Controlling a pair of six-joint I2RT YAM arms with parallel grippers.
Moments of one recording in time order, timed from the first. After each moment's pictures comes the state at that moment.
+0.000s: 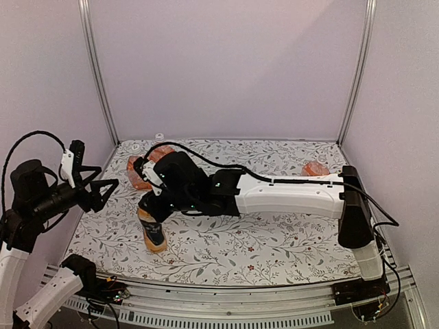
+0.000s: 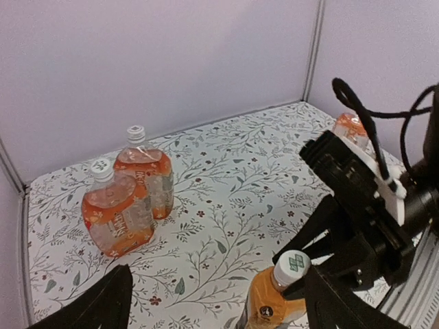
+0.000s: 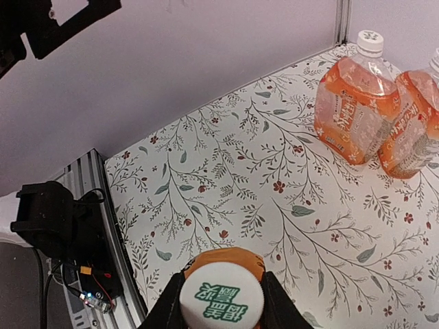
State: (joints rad) left arm -0.24 0.39 0.72 -0.57 0.28 -0.02; right arm 1.29 2.25 2.05 -0.30 0.11 0.24
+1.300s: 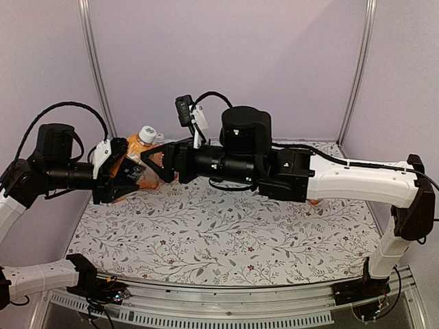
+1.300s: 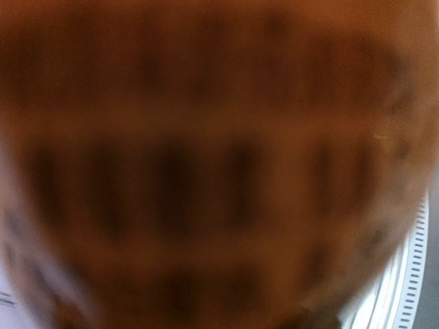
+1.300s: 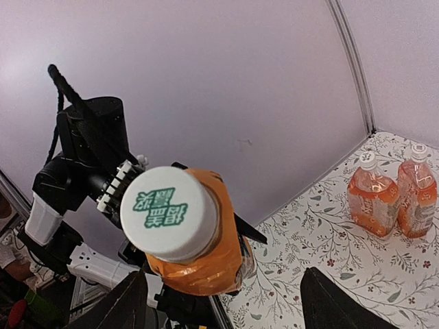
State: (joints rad) left arm -0.52 0.80 1.06 -0.82 0.44 0.52; right arm 1.26 1.77 1.63 0.11 0.01 0.48
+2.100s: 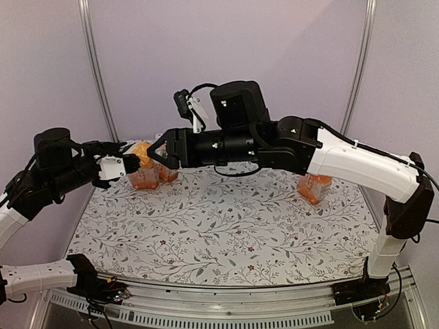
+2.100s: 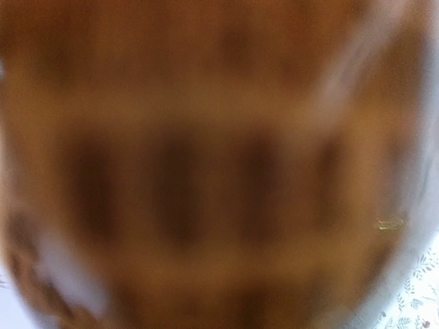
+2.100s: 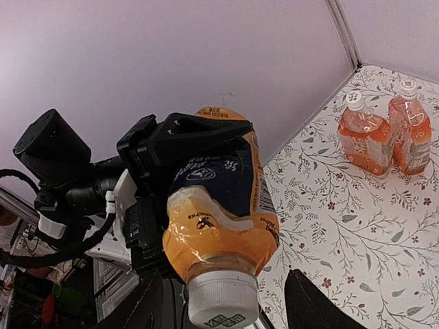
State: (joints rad) left arm -0.66 0.73 0.95 -0.52 -0.17 1.23; right arm 1.22 1.83 1.93 -0.37 -0.06 0.62
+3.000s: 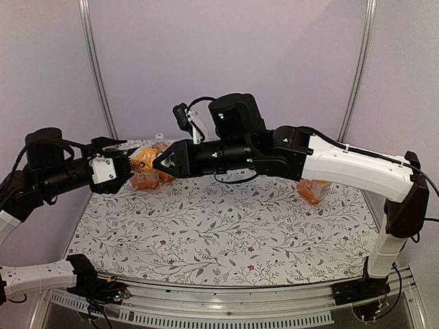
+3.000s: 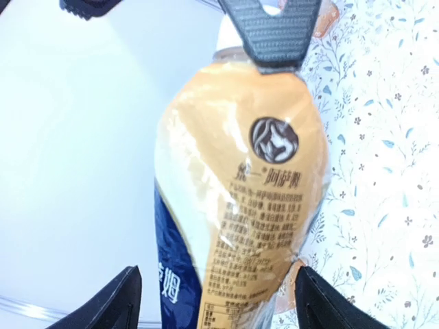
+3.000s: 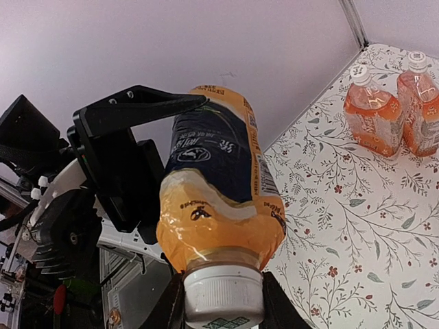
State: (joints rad) left arm -0.69 0.71 0.98 -0.59 -0.04 1.12; right arm 1.20 1.83 1.84 -0.31 -0.15 0.64
